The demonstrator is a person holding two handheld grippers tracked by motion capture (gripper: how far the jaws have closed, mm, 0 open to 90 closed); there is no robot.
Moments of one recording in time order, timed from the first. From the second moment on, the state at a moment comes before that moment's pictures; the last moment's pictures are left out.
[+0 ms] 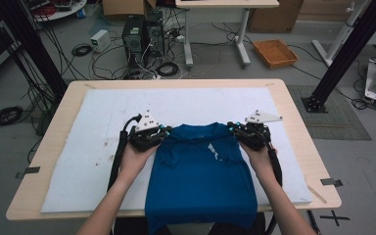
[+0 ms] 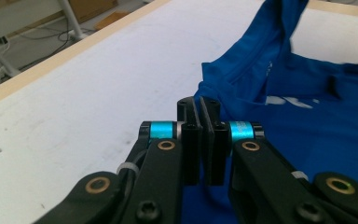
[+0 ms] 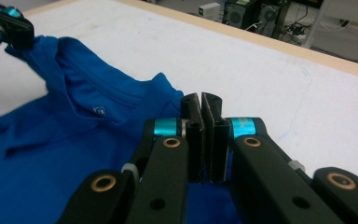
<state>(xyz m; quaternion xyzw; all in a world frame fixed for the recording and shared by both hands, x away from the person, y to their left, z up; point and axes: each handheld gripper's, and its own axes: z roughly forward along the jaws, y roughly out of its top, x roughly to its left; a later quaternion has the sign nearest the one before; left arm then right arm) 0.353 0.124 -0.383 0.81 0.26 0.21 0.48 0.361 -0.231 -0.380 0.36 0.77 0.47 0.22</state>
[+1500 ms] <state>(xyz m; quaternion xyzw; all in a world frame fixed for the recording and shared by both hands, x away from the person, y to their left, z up) 0.299 0.144 -0.430 0.80 0.31 0.20 0.47 0.307 -0.269 -0.423 0.43 0.76 0.44 0.19</state>
